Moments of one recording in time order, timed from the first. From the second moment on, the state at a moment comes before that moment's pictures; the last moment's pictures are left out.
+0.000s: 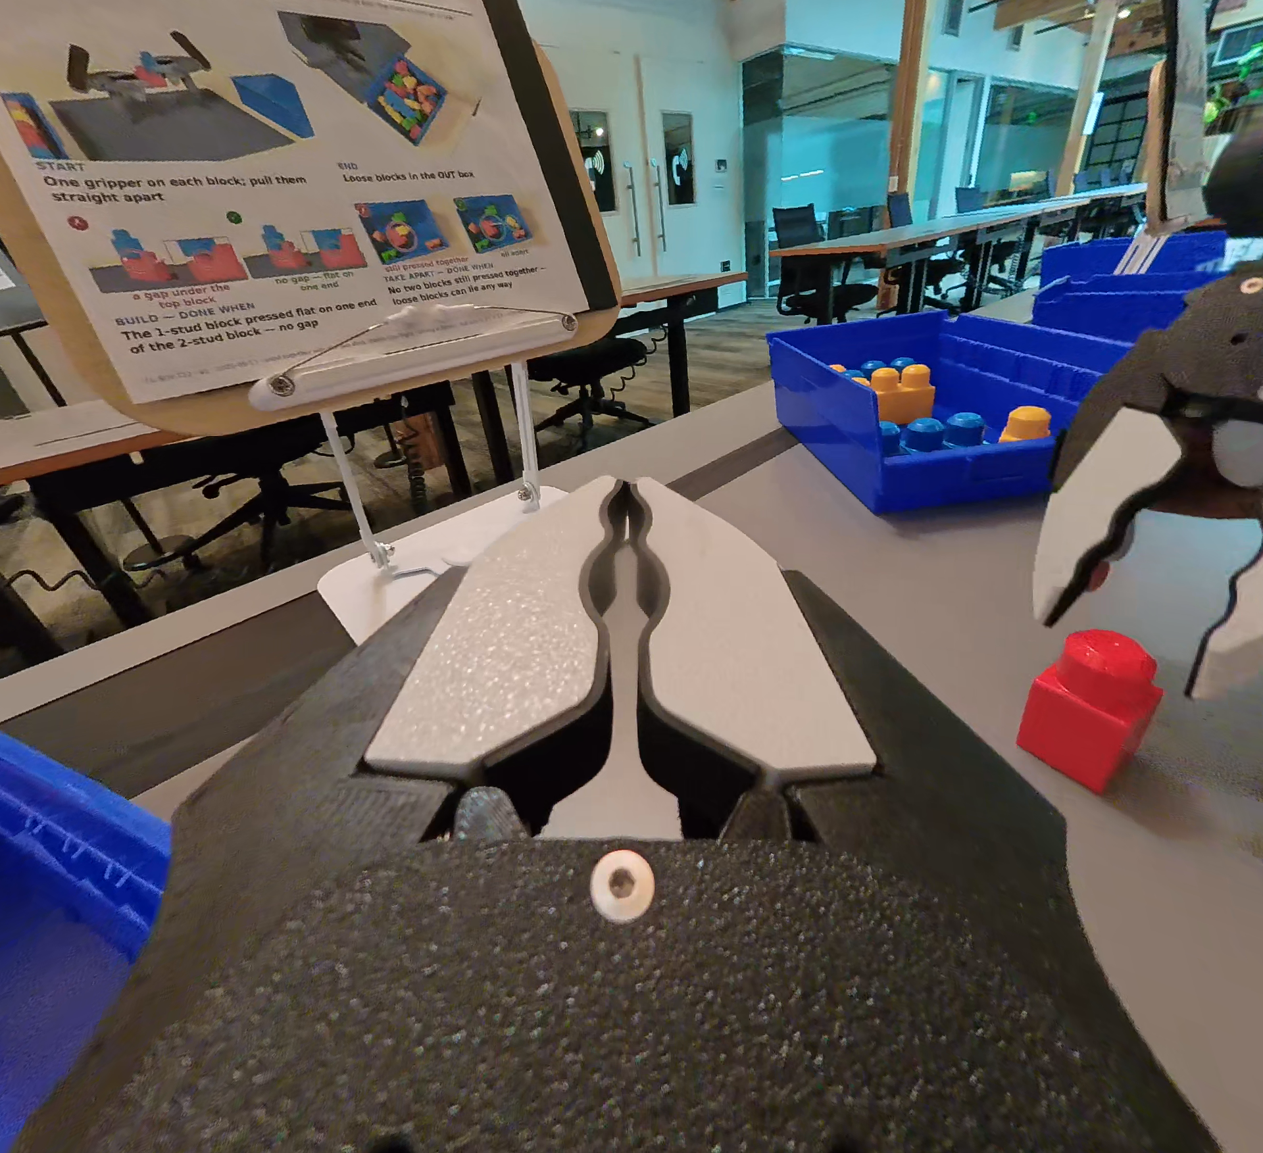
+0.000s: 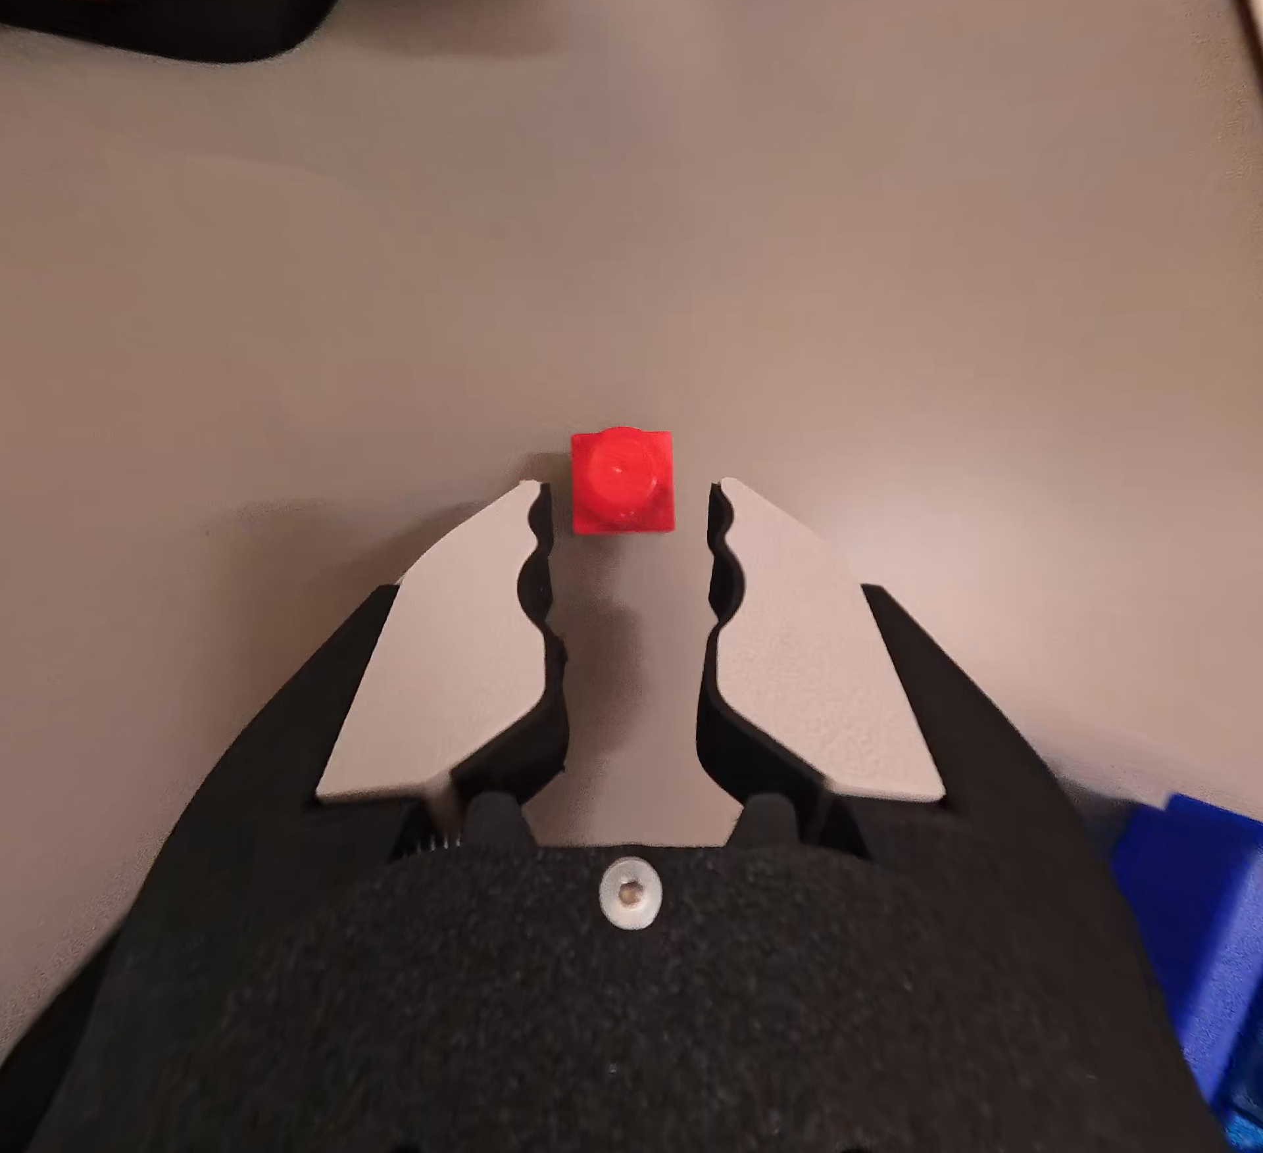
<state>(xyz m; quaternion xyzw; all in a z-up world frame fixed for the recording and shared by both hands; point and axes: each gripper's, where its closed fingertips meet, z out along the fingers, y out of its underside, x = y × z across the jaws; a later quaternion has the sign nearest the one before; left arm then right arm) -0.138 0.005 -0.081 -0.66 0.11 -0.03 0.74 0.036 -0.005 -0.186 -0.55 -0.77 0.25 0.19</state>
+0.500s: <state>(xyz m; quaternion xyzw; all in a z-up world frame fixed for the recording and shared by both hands) -0.133 0.006 -0.083 -0.67 0.13 -0.02 0.73 0.064 0.096 -0.084 -0.59 -0.73 0.19 0.30</state>
